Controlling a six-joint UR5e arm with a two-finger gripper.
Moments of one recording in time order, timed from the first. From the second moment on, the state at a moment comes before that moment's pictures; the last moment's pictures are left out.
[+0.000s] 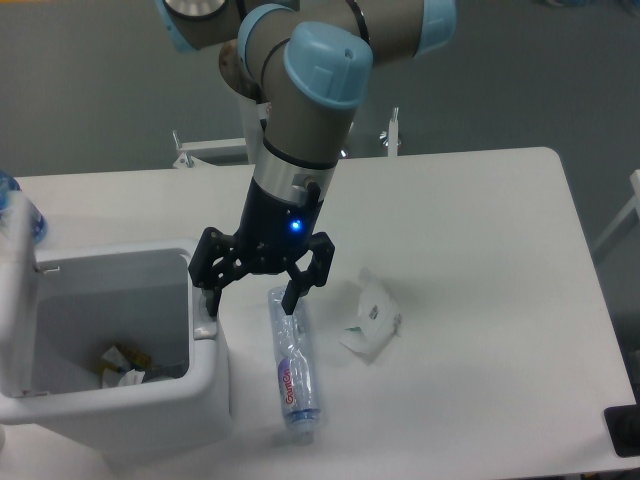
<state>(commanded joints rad) 2.36 -1.80 -1.41 -1.02 1.11 0.00</state>
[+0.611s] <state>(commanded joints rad) 2.46 -1.79 -1.38 -1.07 1.57 0.40</state>
